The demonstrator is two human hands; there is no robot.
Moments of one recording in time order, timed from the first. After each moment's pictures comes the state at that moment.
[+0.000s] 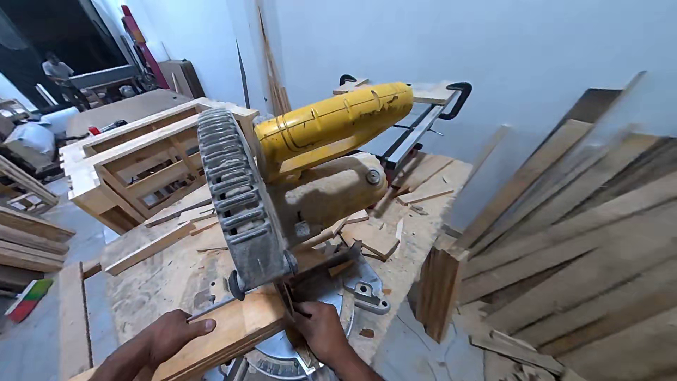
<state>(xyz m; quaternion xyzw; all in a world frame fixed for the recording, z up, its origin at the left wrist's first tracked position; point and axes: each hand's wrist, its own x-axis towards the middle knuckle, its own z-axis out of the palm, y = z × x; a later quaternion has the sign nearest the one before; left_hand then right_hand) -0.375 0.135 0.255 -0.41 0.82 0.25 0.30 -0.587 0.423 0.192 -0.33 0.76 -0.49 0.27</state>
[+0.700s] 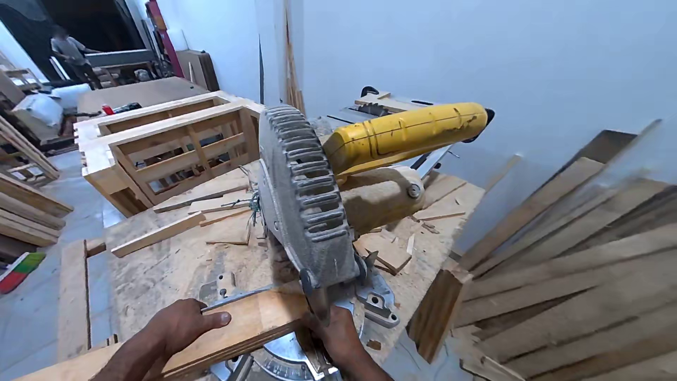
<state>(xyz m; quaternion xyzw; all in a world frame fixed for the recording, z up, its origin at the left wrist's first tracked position) -0.378 0.139 0.258 -0.40 0.84 0.23 0.27 -0.590 0.423 0.196 -0.30 0.73 -0.55 0.29</state>
